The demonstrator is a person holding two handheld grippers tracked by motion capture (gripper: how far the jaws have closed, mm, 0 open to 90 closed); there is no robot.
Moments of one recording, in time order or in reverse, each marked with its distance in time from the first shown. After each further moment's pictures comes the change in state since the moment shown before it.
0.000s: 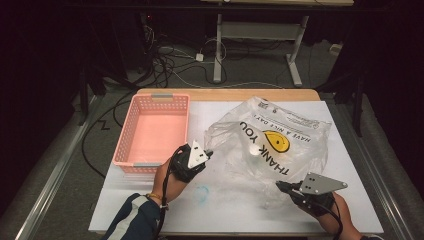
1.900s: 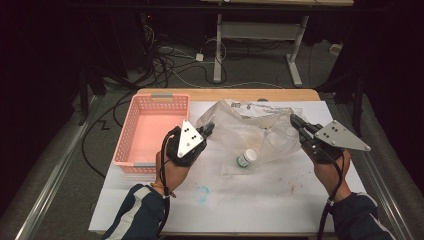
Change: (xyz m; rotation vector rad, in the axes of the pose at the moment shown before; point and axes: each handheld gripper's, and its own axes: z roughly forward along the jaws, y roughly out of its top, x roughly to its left) left arm 0.014 0.051 -0.034 -0.317 0.140 -0.082; right arm -0.069 0.087 -0.007 -0.381 -0.430 0.024
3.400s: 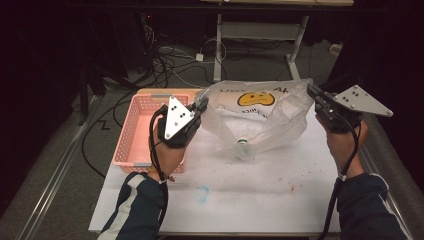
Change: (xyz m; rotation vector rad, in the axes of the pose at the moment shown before) left arm 0.030 0.042 -0.012 -0.108 0.081 -0.027; right arm -0.058 0.040 0.018 -0.002 -0.119 0.015
